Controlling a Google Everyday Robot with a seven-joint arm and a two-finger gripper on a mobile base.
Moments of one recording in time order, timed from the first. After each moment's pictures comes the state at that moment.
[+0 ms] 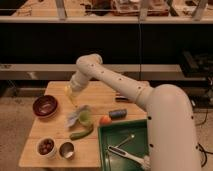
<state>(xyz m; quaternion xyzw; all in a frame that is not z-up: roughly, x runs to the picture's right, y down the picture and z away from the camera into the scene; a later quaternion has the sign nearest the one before) -0.212 0.019 0.815 0.07 -0.42 -0.75 0.50</state>
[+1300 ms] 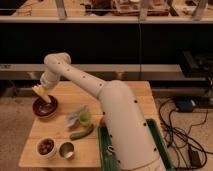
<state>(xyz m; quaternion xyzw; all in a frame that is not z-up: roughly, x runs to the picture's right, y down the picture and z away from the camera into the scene) -0.359 0.005 0.836 0.14 -0.42 -0.80 0.40</state>
